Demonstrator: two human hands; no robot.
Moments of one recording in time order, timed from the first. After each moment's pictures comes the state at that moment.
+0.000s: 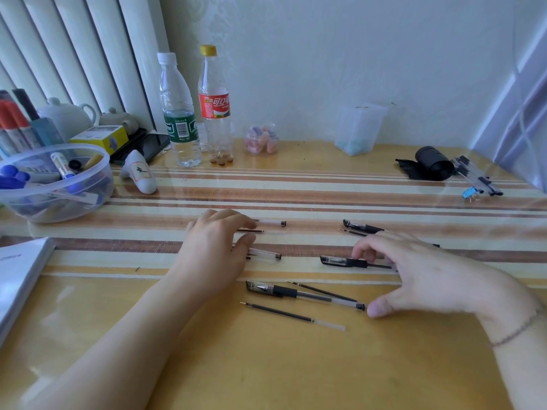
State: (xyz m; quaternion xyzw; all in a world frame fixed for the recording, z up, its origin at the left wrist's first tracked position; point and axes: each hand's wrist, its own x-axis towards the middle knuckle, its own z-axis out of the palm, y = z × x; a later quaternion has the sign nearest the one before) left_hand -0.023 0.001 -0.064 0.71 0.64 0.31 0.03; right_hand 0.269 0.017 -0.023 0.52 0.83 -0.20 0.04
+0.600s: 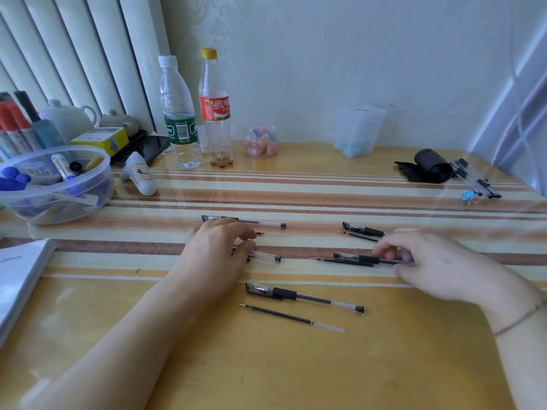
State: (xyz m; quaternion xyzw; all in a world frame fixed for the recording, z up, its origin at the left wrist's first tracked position) left_hand -0.026 0.002 -0.067 0.71 0.65 0.28 0.07; right_hand 0.289 0.035 -0.033 0.58 0.81 -0.13 -0.02
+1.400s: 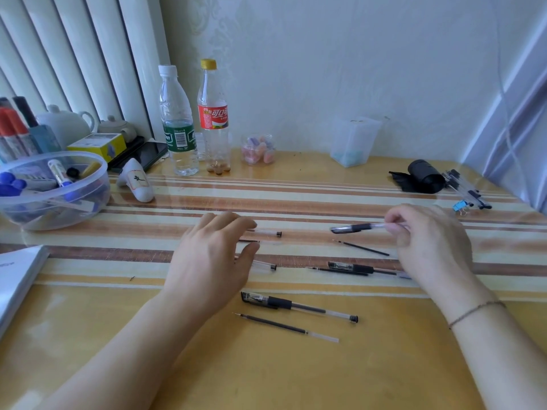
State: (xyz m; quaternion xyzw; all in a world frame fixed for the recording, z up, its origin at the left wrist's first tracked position) left_hand -0.016 -0.009 -0.056 0.73 0.61 0.31 -0.07; right_hand 0.275 0.050 -0.040 0.64 0.72 0.12 -0.25
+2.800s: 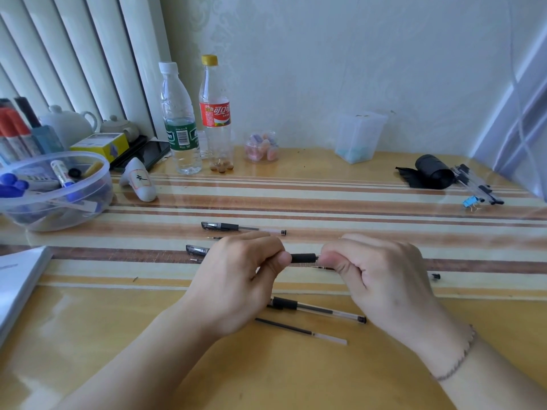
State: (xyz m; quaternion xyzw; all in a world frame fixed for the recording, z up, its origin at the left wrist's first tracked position) left_hand 0.004 -0.021 -0.044 0.79 0.47 0.38 0.06; right_hand 0.215 0.003 -0.043 0.37 0.85 0.03 -0.36
